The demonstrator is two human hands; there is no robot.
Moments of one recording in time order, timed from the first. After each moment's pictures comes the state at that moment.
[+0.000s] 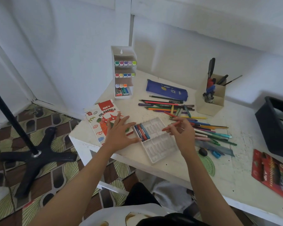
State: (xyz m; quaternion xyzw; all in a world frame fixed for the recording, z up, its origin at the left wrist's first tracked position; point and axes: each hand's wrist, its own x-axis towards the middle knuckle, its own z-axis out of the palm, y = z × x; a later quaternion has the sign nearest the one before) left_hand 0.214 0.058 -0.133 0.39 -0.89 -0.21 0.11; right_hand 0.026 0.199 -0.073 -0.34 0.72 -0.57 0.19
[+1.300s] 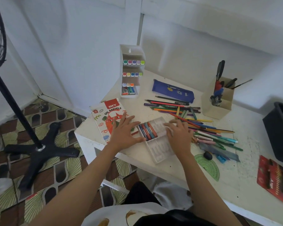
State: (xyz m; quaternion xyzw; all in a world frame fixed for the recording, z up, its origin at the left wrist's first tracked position) left_hand 0.213 0.056 -0.135 0.39 -0.89 -0.21 0.11; right_hand 0.026 0.176 -0.106 -0.51 0.83 -0.19 -0.08
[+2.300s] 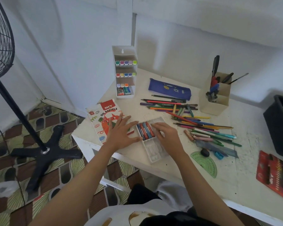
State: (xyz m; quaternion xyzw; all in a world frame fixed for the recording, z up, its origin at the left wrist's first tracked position) left_hand 0.211 0.057 -0.133 0.39 -0.90 -0.18 0.06; right_hand 0.032 0.179 -0.110 -0.60 0.72 -0.35 0.07
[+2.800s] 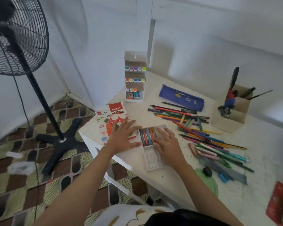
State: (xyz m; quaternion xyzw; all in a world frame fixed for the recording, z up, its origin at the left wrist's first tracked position) left_hand 0.209 0.063 -0.124 0.42 -0.90 -0.15 0.04; right_hand 0.010 0.173 -0.126 -0.68 0.70 -0.19 0.08
